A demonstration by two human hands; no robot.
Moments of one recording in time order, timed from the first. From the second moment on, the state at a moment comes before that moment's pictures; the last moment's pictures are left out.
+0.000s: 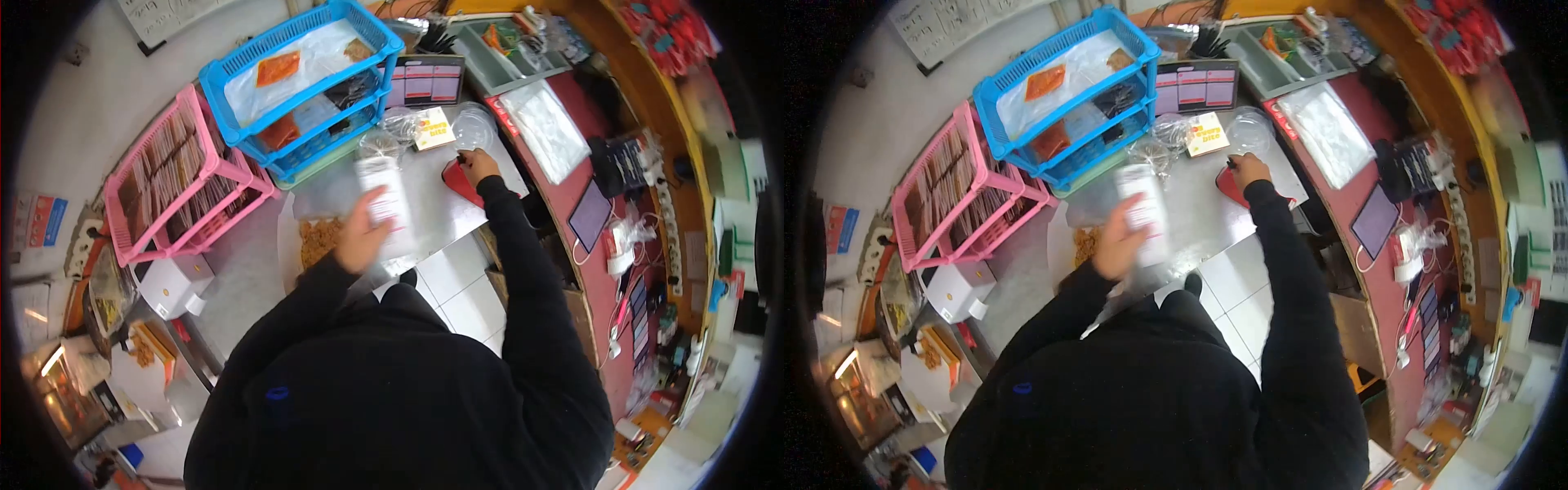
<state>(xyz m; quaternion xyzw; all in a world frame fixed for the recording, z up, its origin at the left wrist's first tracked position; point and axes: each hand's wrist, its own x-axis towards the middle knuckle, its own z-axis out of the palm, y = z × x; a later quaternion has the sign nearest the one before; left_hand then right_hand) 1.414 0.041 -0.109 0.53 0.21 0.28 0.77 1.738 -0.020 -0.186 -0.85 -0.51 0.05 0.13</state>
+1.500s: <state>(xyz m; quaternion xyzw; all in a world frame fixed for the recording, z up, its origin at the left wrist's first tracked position) 1.493 0.031 -0.274 0.90 0.37 0.03 0.23 1.697 -0.018 -0.268 -0.63 -0.57 0.45 0.28</state>
